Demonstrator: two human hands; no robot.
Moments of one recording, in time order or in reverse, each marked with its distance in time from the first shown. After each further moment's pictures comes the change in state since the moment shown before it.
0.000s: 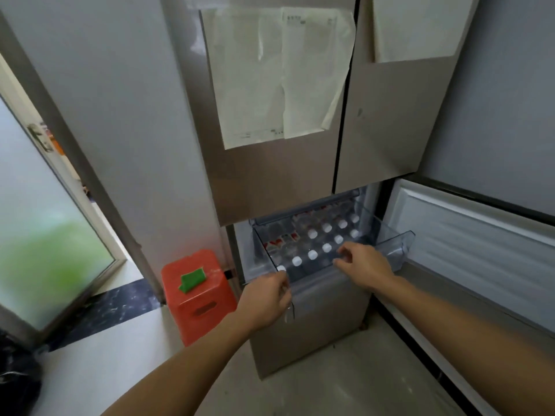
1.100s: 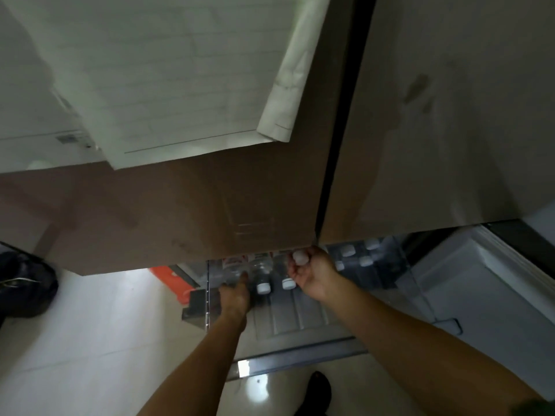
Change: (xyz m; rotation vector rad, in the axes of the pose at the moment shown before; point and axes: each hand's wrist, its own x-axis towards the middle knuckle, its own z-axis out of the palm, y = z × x) left_hand 0.234 -0.077 0.193 -1.190 0.517 -1.398; right_hand 0.274 0.064 0.110 1.636 -0.515 0.944
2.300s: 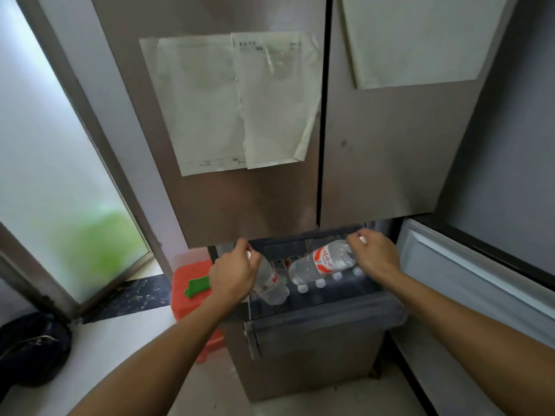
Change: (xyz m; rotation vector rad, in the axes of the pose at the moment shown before) left_hand -0.212 0.096 -0.143 0.919 0.121 1.155; right_hand -0.239 -0.005 -0.046 -1.338 0.486 -1.147
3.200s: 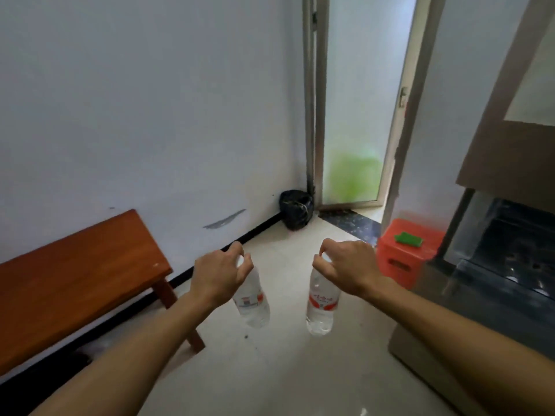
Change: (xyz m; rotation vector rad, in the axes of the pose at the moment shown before) left_hand -0.540 -0.085 -0.234 0.637 0.300 -0.665; right_hand -0.415 -0.170 0.048 0.013 -0.469 -1.471
